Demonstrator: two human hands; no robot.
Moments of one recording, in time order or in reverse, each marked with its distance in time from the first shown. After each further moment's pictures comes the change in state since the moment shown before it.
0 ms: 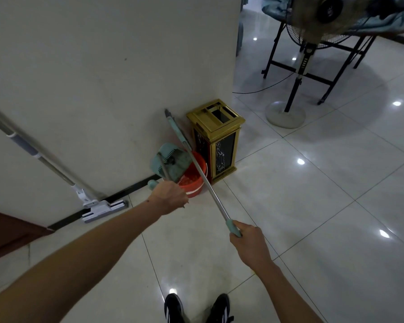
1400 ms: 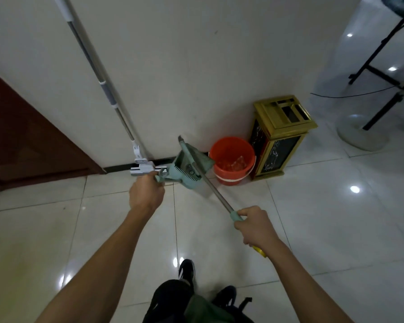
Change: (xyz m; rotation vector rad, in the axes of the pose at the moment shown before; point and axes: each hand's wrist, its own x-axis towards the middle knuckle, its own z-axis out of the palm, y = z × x) left_hand -0.158 -0.017 0.112 -0.997 0.242 -1.355; right_hand 0.020 -0.115 0.042 -0.067 -0.413 0.066
